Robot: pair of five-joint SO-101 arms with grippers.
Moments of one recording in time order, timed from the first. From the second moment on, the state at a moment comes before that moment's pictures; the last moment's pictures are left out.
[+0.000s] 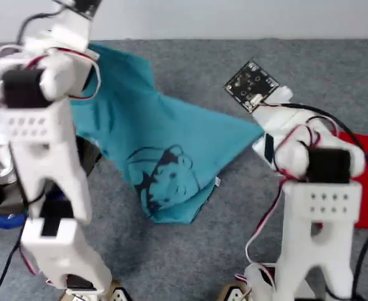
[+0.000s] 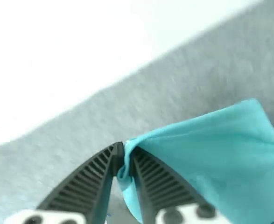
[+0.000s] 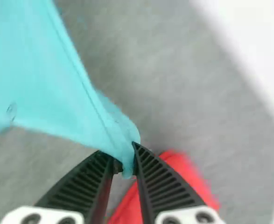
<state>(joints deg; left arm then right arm) -3.8 12.1 -63.3 99.6 -18.8 -2.2 -34.5 5.1 80.4 44.2</state>
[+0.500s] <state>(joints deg) -3.8 -12.7 -64.5 80.7 -23.4 -0.7 -49.2 5.1 53.0 56.2</state>
